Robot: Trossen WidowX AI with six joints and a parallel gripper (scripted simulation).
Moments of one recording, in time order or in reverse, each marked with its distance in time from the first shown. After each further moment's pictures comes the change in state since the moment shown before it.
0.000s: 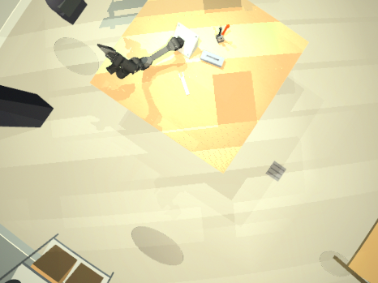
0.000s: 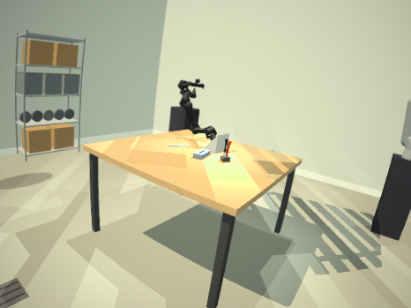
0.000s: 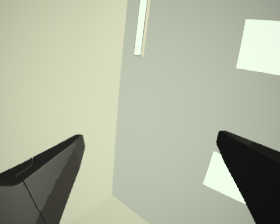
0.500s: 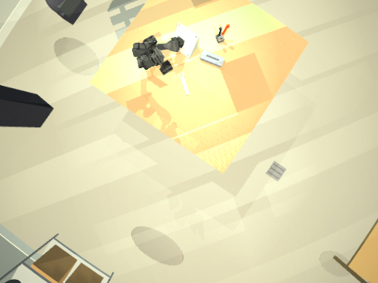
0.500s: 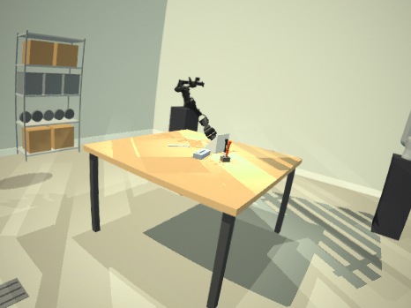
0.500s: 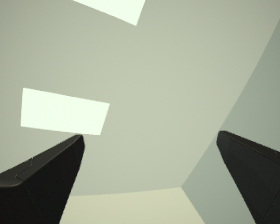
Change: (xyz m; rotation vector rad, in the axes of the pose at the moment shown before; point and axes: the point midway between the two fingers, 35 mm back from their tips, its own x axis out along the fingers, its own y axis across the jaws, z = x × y) arm -0.143 -0.206 -0.132 -0.271 0.341 -1.017
